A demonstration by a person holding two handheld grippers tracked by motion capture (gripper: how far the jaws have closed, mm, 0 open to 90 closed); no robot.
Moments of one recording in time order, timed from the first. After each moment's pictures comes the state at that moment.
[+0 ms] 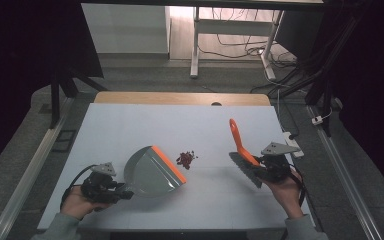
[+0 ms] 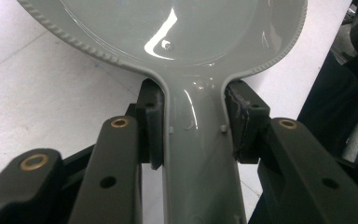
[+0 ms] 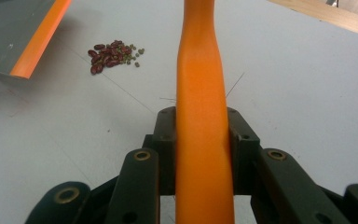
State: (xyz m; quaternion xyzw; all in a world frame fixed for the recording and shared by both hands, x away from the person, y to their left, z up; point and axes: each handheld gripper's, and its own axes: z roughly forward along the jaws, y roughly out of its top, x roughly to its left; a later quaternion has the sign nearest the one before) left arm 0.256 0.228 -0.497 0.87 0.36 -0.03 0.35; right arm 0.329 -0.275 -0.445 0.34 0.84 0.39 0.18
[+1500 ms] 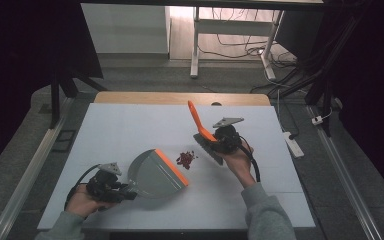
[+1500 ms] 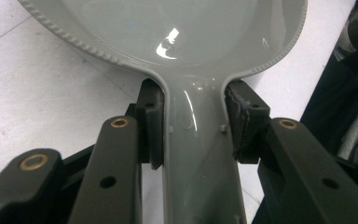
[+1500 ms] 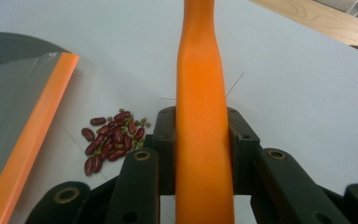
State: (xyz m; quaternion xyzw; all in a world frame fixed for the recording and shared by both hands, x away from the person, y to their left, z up) left arm 0.265 0.218 -0.505 0.87 0.36 -0.05 0.33; right arm 0.414 -0.153 -0.458 0.33 0.85 0.37 0.16
